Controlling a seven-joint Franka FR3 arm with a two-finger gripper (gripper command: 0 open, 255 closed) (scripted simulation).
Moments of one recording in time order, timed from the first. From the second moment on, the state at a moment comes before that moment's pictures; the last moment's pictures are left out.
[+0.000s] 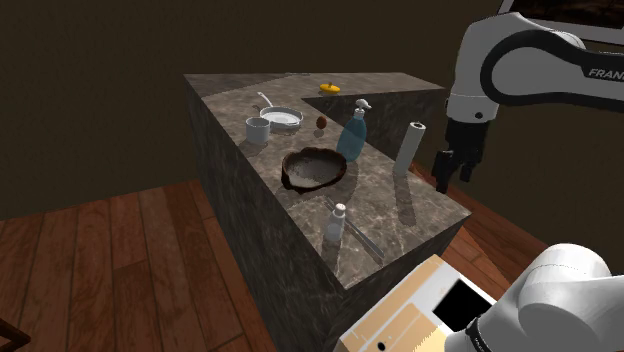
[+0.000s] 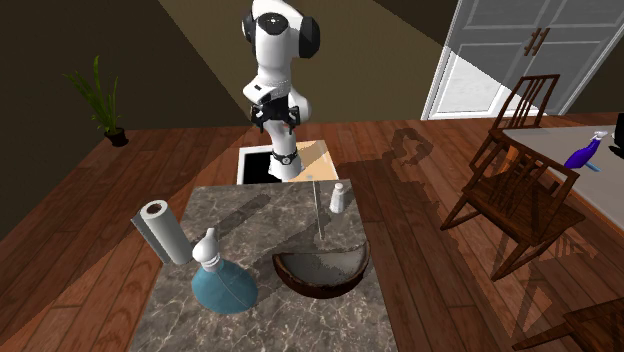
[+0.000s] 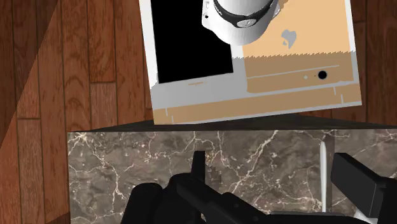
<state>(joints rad) 0.02 -0.75 -0.05 -2.41 -0.10 1.43 0.12</state>
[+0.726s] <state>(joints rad) 0.07 -0.57 0.01 -2.49 -0.02 1.73 0.20</state>
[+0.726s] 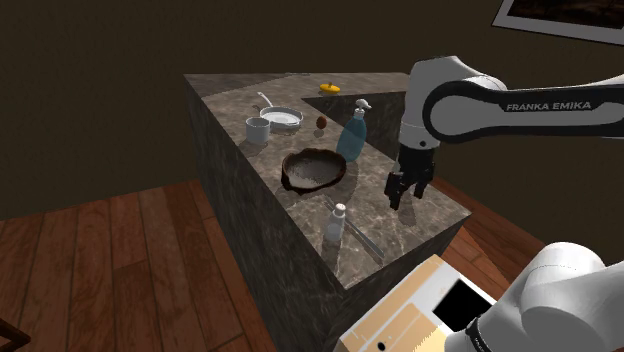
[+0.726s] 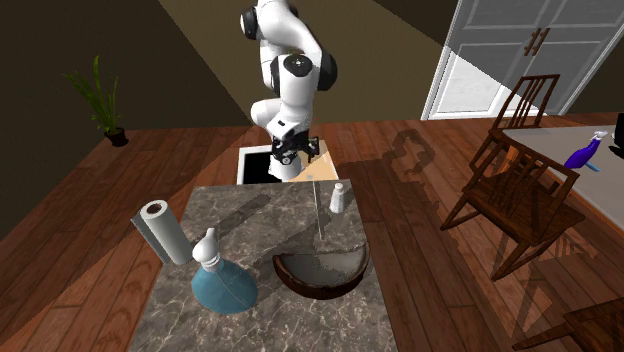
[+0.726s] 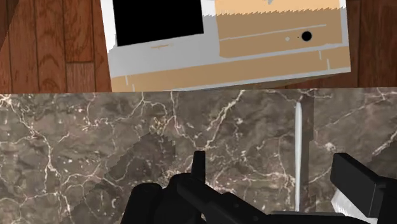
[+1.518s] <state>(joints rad) 0.12 -0.25 0.08 -2.48 0.03 2.09 0.28</state>
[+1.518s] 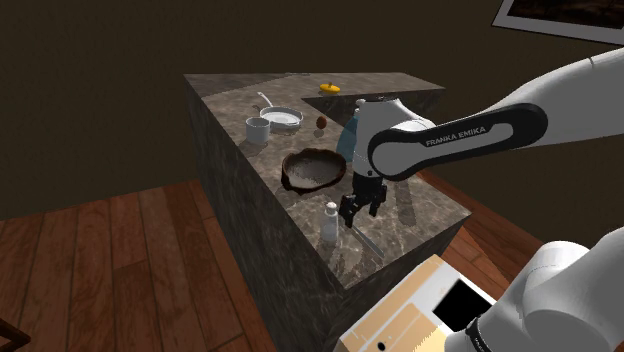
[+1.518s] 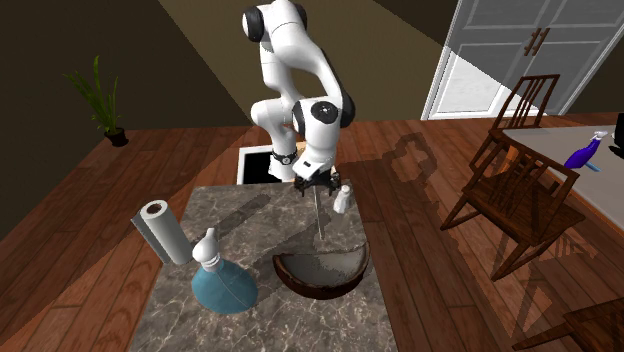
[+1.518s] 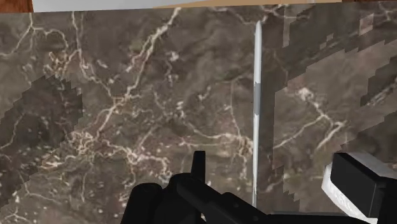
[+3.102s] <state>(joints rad) 0.12 -0.22 0.08 -2.52 0.03 2.15 0.28</state>
